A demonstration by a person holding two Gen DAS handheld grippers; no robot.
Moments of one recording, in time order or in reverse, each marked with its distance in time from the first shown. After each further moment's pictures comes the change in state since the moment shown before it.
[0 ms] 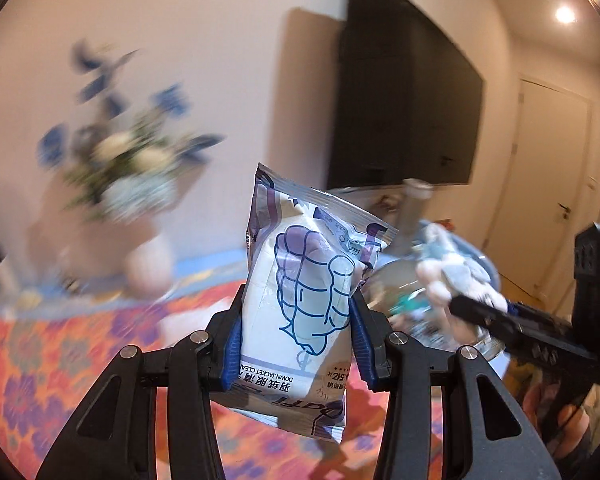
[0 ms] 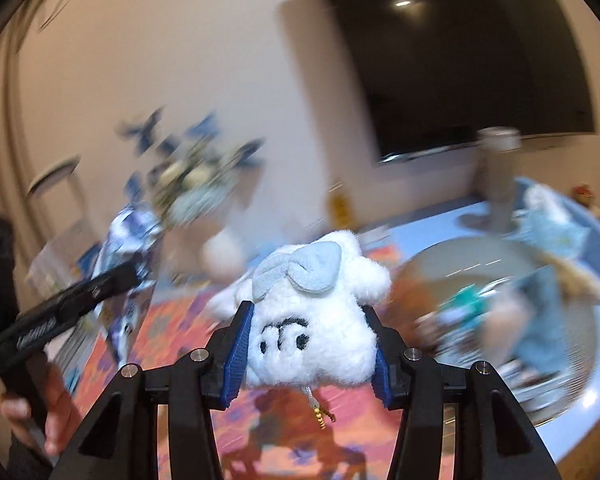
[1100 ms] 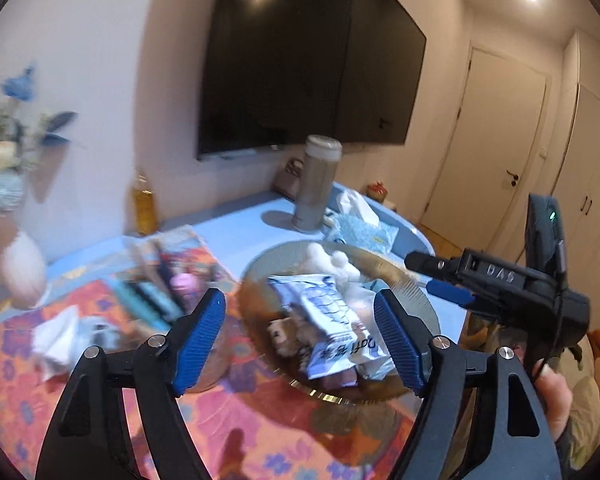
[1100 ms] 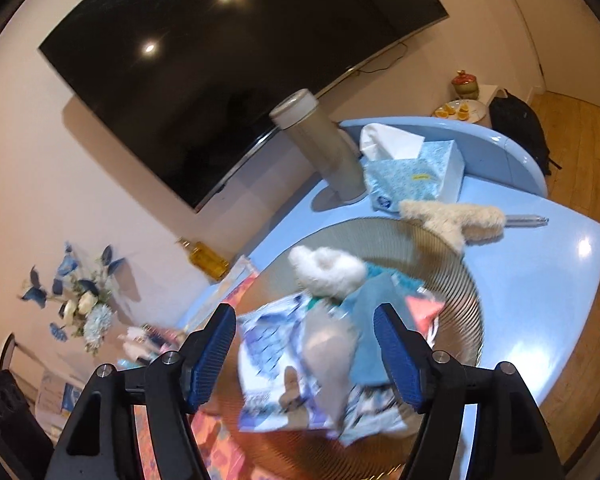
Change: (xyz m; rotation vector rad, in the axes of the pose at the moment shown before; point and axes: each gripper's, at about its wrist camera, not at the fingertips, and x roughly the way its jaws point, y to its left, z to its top) left arm 0.073 -0.102 0.006 0.028 0.122 -0.209; right arm -0.005 -0.151 0.018 0.457 0.065 -0.124
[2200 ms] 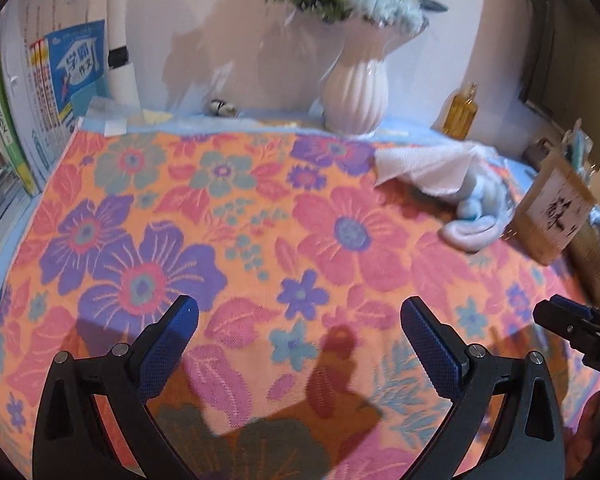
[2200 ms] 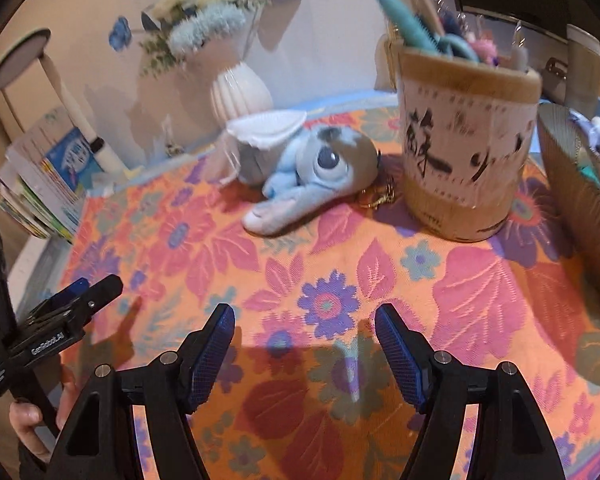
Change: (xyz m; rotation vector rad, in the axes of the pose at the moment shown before) left arm -0.098 0.268 -0.188 -0.368 0.162 0.582; right arm 0.137 0.184 -0.238 -0.609 0.364 0.058
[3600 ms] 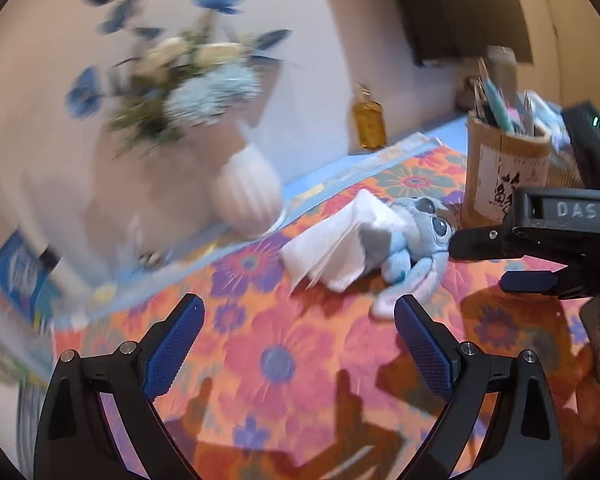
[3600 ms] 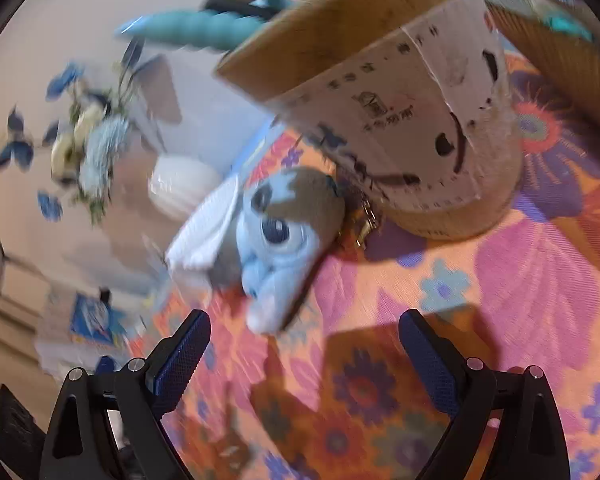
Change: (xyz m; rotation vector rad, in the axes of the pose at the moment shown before) left arm 0.004 -0.117 0.053 0.528 -0.185 -0.001; right arm 0.026 -0.064 0.035 0.636 -0.042 0.216
